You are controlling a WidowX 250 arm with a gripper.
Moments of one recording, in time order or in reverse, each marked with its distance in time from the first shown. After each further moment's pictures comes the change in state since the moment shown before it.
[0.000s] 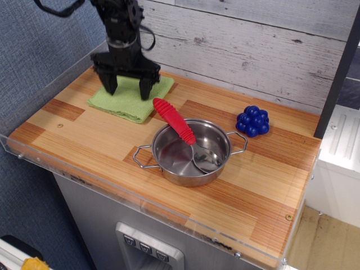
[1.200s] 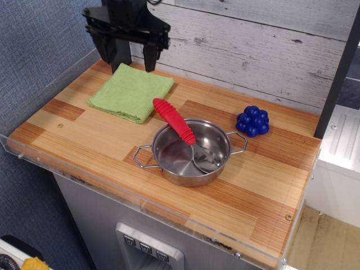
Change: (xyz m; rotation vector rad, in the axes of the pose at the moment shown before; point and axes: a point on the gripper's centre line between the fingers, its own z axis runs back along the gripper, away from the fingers) arm -0.031 -0.020 0.110 -0.006 -0.043 -0.046
